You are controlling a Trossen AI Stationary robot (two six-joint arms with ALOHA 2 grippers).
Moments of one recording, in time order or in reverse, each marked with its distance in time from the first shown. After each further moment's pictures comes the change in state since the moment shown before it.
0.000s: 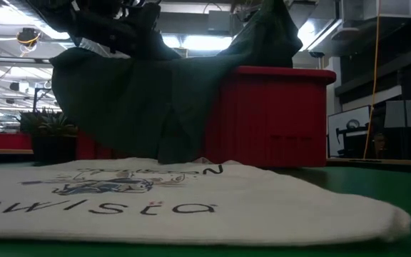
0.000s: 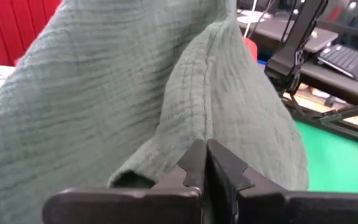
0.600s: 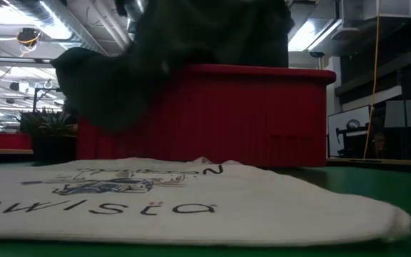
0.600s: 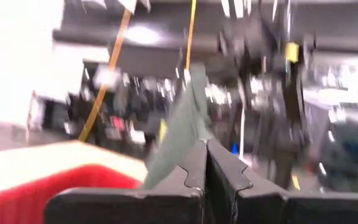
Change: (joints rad) left arm 0.123 -0.291 0.140 0.181 -0.016 0.011; right arm -0.001 -0.018 0.007 0.238 0.037 -0.064
